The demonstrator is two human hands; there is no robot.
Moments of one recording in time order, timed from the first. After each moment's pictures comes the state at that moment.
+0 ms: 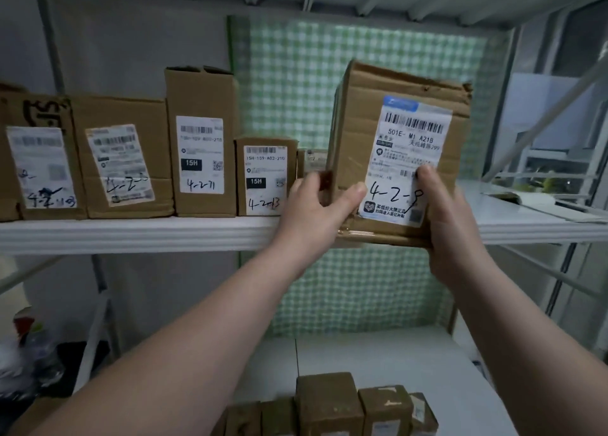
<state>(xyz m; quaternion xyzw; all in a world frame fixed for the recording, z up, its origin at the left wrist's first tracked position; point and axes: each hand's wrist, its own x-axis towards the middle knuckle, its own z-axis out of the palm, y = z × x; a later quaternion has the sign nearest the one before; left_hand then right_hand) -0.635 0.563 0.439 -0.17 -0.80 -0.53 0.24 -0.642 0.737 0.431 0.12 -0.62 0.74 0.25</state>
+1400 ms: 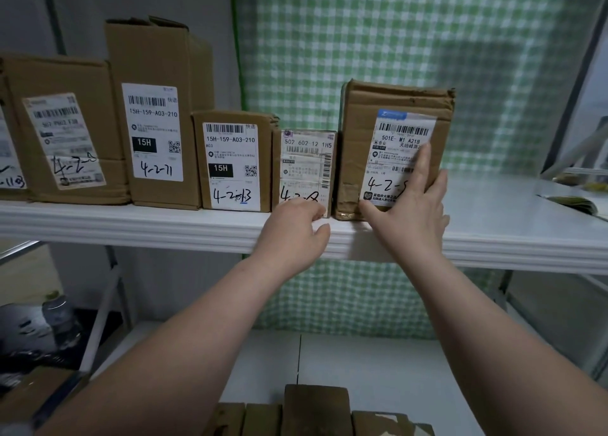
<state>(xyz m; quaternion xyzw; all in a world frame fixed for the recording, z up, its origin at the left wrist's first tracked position) -0.758 0.597 0.391 -0.11 -0.92 -0.20 0.31 -0.788 0.762 0.406 0.00 -0.88 0.33 0.34</state>
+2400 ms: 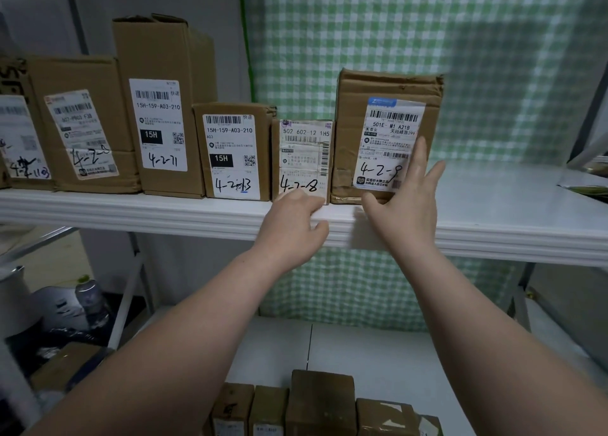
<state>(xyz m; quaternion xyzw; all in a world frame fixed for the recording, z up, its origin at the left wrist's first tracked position) -0.755 0.605 0.383 -0.09 -0.93 -0.19 0.30 -0.800 0.768 0.394 0.07 -0.84 0.39 0.36</state>
